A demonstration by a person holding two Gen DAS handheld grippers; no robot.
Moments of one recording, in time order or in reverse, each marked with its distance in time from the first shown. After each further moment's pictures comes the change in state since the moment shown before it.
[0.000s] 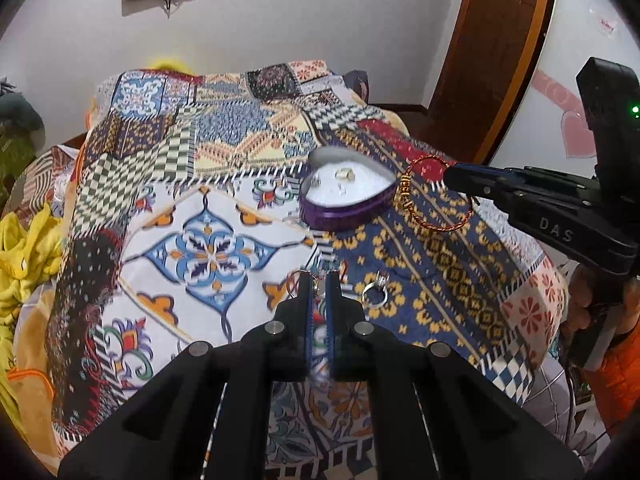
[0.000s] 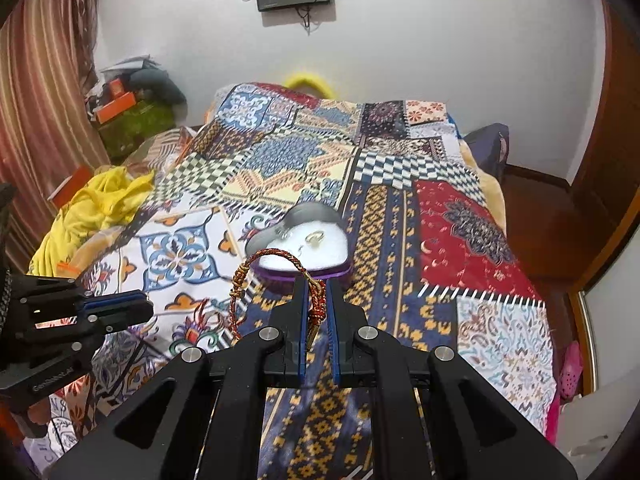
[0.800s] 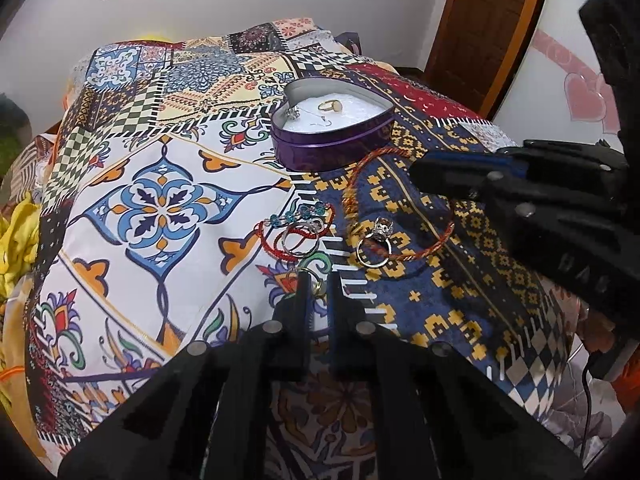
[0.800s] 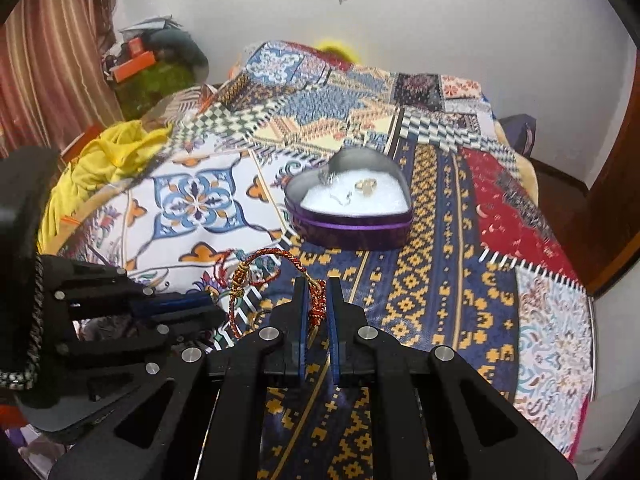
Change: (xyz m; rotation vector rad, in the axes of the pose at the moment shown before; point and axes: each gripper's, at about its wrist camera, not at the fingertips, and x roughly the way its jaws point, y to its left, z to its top) left arm 0.051 -0.010 -0.029 0.035 0.128 -0.009; right arm 0.025 0.032 -0.026 -0.083 0.103 0.047
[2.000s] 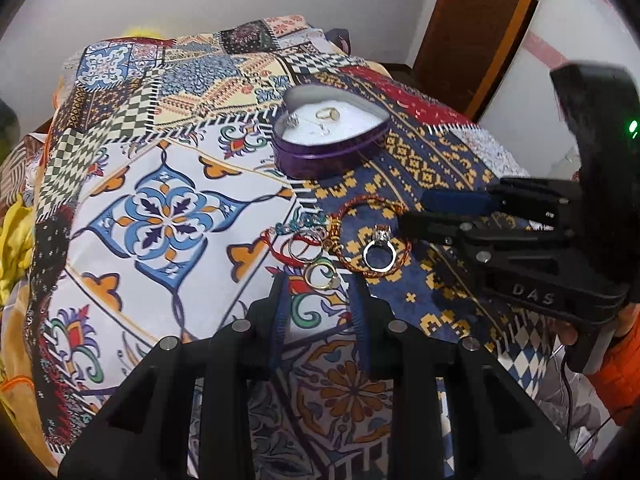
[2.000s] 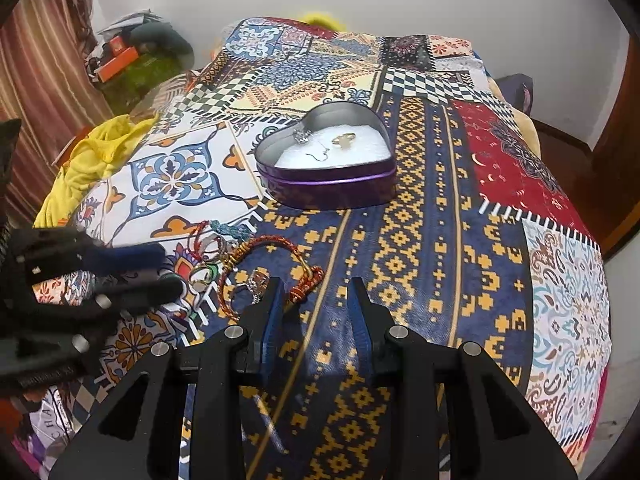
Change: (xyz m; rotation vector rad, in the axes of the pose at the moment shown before) left arm -0.006 0.006 0.008 0.012 0.031 -0.043; right arm 0.020 -0.019 -0.013 0.080 0.101 0.037
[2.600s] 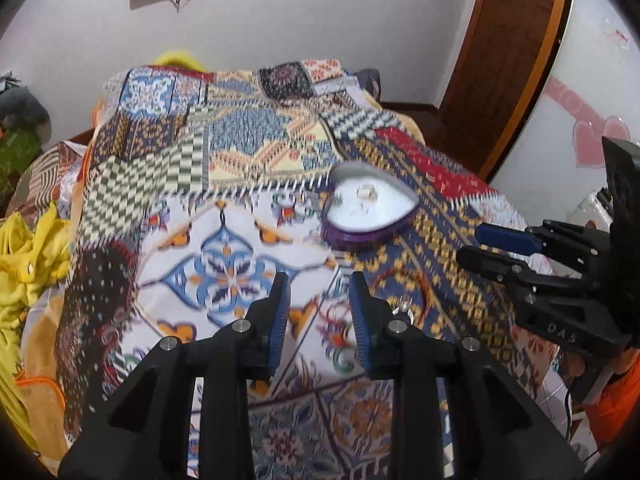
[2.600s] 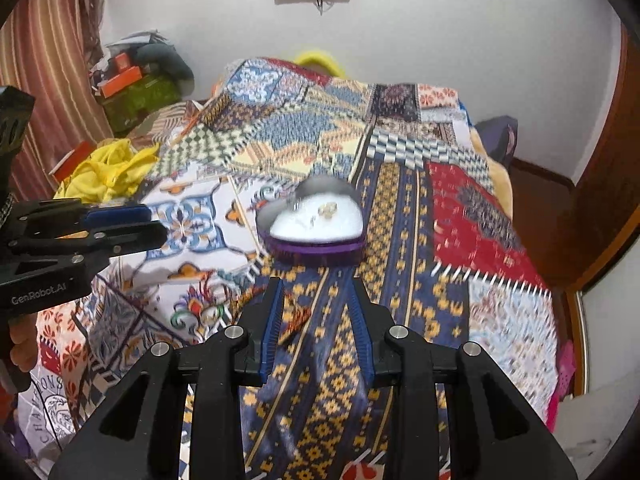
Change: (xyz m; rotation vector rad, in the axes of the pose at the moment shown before) left arm -0.044 0.021 0.029 -0.079 -0.117 0.071; right arm -0.038 -0.001 0.016 -0.034 -0.087 -0.068
